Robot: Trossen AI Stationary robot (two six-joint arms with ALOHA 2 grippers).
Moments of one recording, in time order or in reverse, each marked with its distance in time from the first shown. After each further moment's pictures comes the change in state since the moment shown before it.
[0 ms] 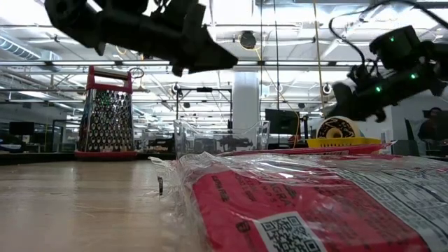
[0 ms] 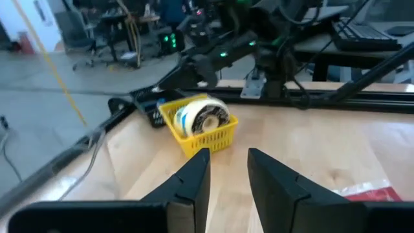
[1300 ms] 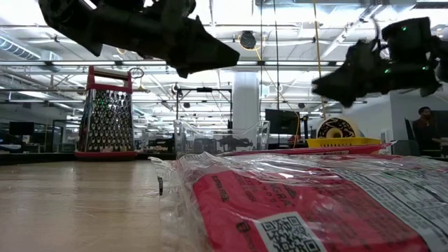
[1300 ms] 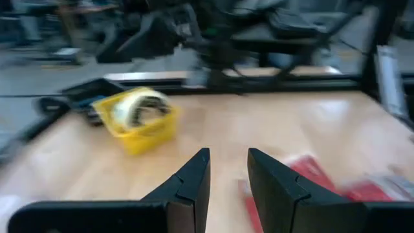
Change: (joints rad) left arm -0.026 -0.001 -0.007 -0.037 0.177 -0.005; right arm -0.032 0.005 -0.014 0.291 -0.710 -0.075
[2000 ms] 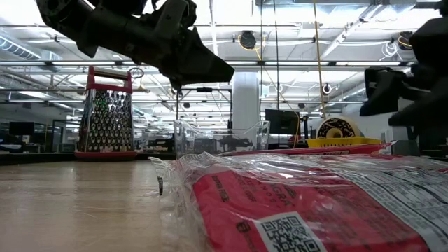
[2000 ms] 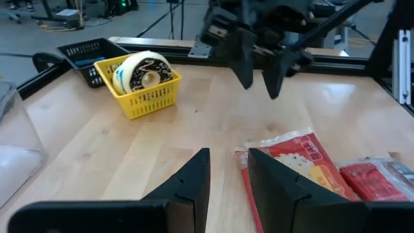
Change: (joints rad) left arm -0.015 0.000 0.000 -0.109 -0.024 -0.118; right arm 1.139 0.118 0.000 -0.297 0.749 -0.433
